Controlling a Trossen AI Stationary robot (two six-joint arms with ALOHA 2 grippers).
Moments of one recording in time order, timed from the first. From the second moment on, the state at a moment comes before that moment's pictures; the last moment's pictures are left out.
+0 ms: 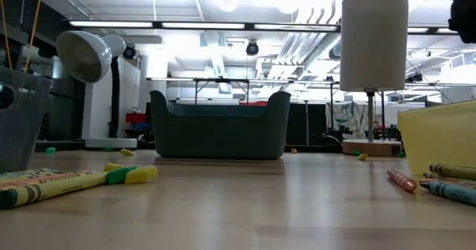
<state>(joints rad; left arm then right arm) -0.20 0.63 1.15 -0.47 -0.42 -0.36 0.75 1.39 0.91 -0.99 0.02 2.18</state>
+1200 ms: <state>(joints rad) -0.20 0.63 1.15 -0.47 -0.41 -0.36 0.39 1.84 1.72 -1.00 0.05 1.46</state>
